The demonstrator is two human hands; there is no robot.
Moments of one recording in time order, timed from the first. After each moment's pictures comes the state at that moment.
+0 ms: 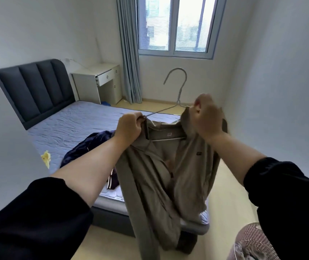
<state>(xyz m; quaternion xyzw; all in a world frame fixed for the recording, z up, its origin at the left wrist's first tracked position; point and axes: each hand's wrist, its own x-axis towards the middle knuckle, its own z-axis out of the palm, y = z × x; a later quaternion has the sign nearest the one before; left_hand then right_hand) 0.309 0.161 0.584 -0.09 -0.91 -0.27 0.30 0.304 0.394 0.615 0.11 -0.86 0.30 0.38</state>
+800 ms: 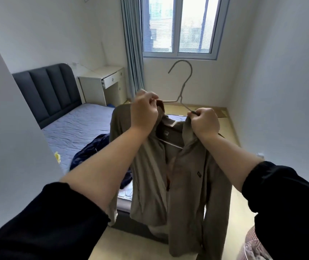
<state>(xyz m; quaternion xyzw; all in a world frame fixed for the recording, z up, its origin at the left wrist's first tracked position) 0.338 0.173 0.631 -0.09 -0.84 -0.34 0.41 0.321 0.356 0.610 -0.03 -0.89 0.39 0.25</state>
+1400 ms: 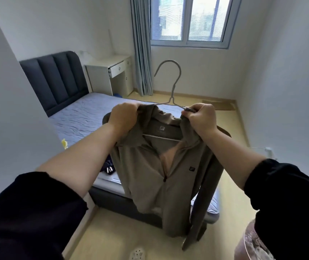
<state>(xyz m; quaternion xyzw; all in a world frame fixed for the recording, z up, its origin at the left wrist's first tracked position) 0.343 0.108 0.590 -0.08 -0.96 -0.10 0.26 0.334 0.348 0.591 0.05 -0.85 0.48 0.20</state>
